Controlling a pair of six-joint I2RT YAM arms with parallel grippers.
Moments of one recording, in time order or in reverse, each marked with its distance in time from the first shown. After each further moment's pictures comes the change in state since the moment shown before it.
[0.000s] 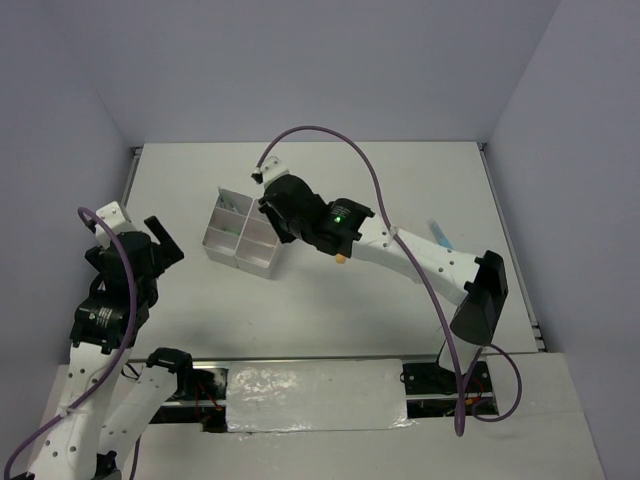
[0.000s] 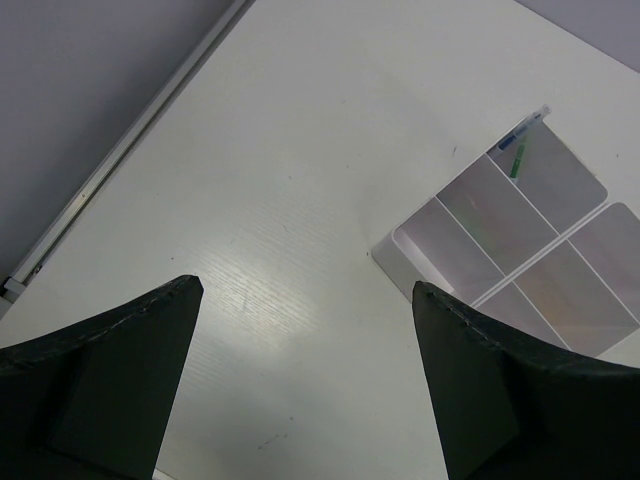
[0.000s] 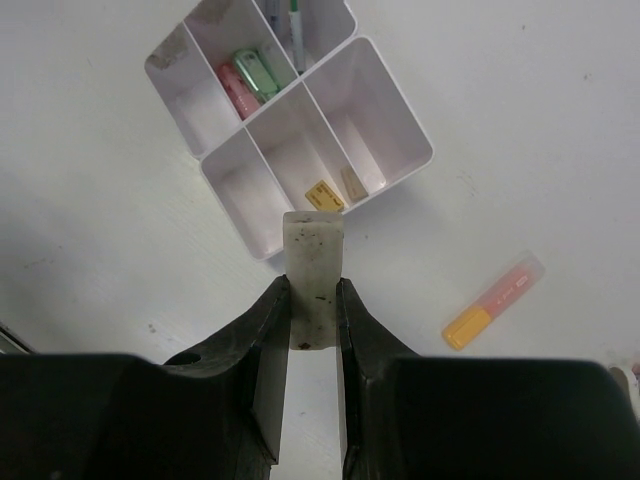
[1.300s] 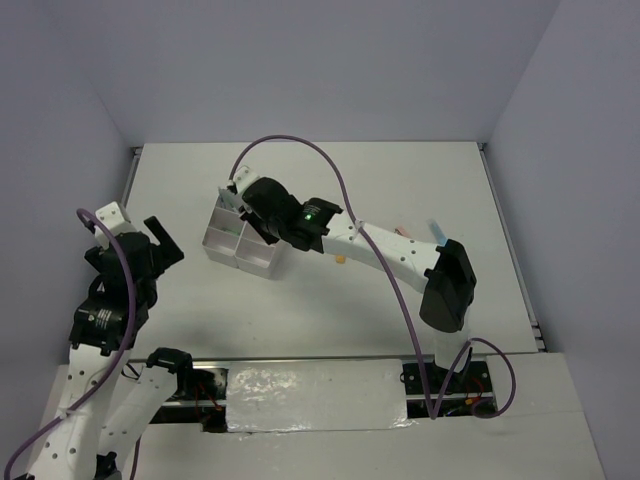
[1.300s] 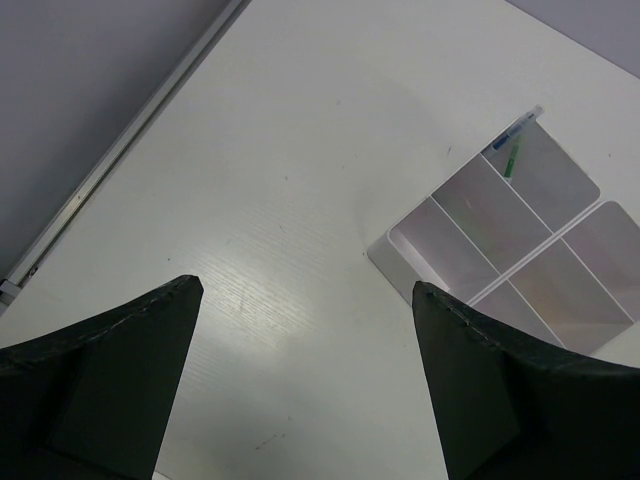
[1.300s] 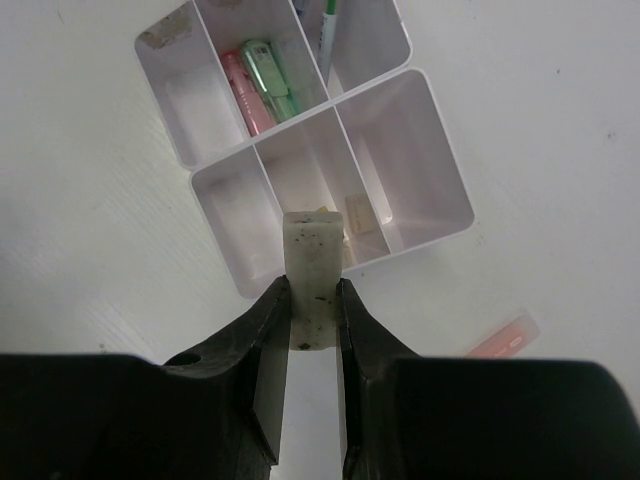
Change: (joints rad) left arm 0.000 -0.011 0.000 0.003 0.009 0.002; right arm 0.000 0.177 0.100 0.047 -0.044 -0.163
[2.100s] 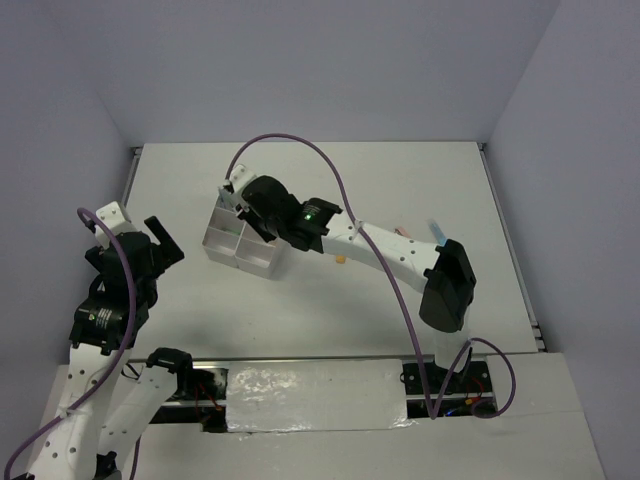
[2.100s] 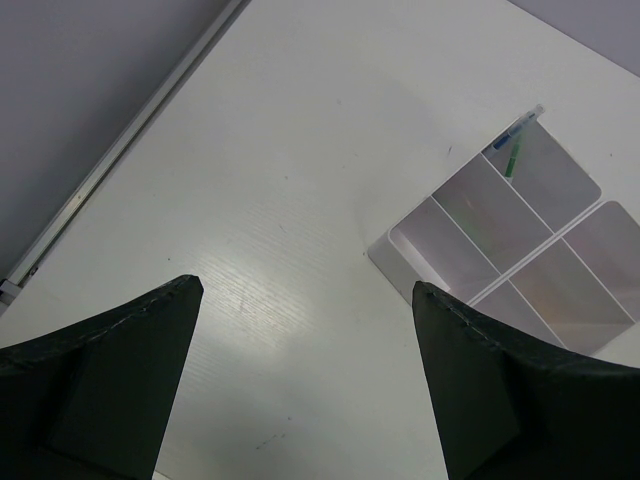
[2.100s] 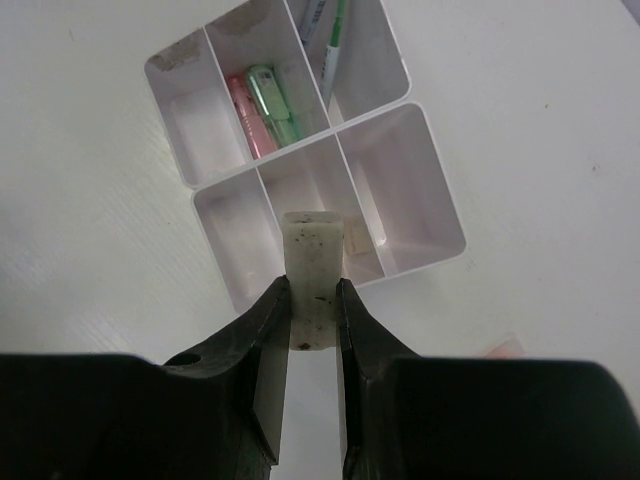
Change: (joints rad) left arm 0.000 0.006 0.000 0.000 0.000 0.000; right arm 0.000 0.001 0.000 0.040 -0.010 -0.039
